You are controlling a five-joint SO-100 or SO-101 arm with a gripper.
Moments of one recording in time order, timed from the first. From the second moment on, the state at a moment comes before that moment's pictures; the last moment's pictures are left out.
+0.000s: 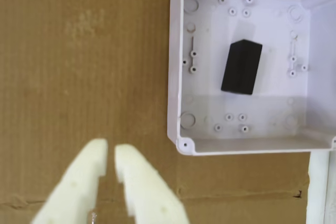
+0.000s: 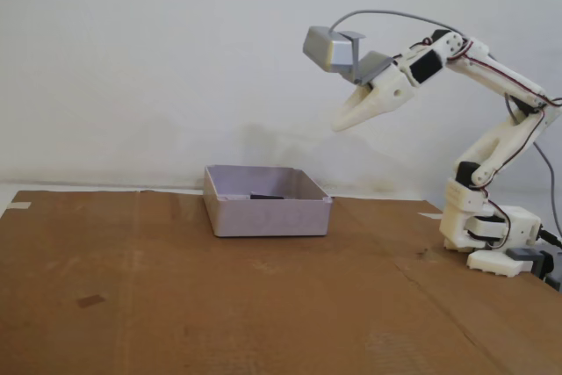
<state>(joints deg) 5.5 129.3 109.7 59.2 -2.5</state>
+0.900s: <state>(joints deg) 5.7 166.7 144.1 59.2 -2.5</state>
